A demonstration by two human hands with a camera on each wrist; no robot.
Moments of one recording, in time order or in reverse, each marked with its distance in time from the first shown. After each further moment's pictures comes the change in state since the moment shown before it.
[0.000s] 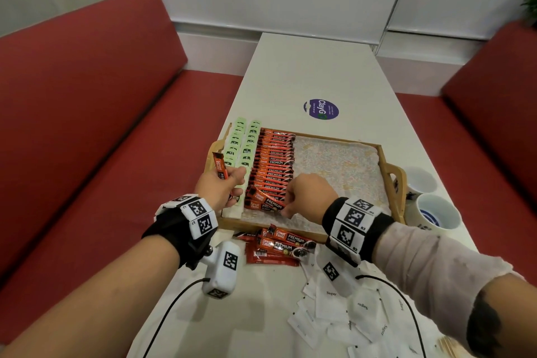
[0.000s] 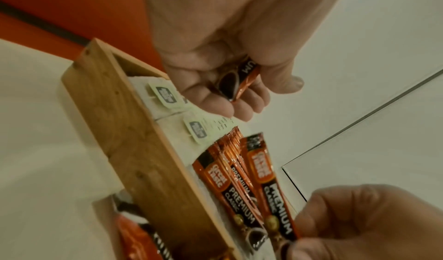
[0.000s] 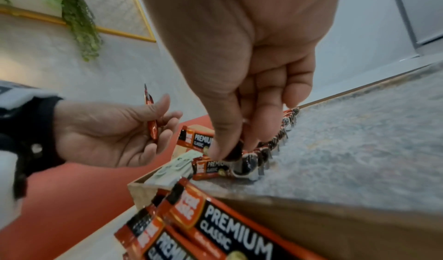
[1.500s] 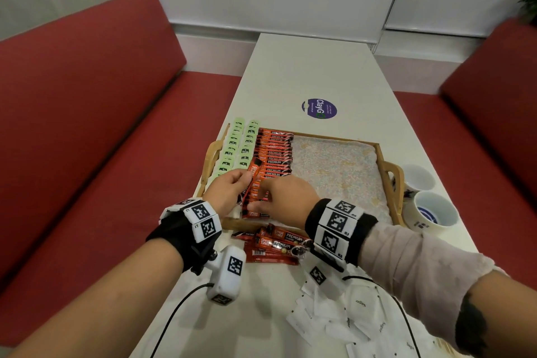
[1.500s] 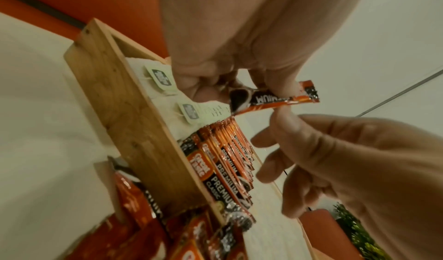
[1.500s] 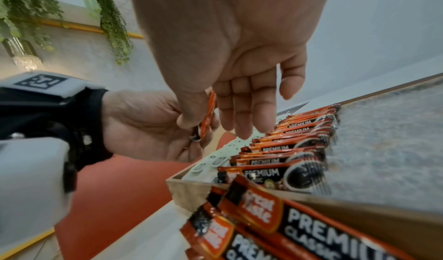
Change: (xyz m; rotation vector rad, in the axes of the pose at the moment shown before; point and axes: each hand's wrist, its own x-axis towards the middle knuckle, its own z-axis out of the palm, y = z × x) left_hand -0.008 0.002 0.010 0.179 -0.218 0.081; right_hand -0.009 -0.028 0.009 -0.067 0.139 -0.193
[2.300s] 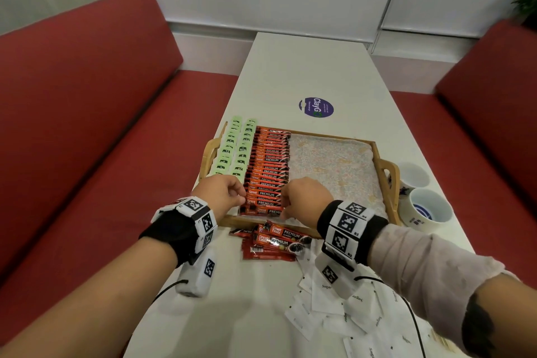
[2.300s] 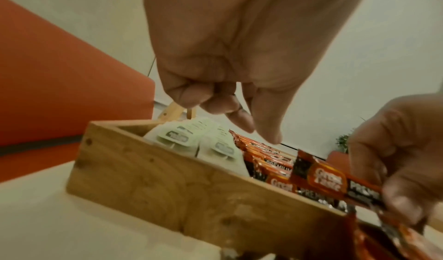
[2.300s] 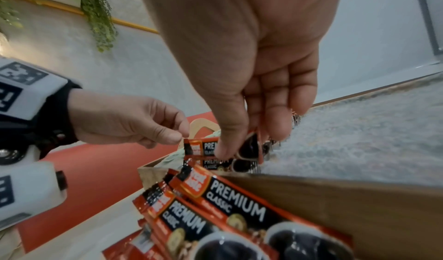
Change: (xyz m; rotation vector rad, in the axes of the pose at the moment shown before) left_hand -0.001 -0.005 -0.019 0.719 -0.033 0.045; right_hand -0.008 0.022 -0.003 -0.040 -0.174 0.190
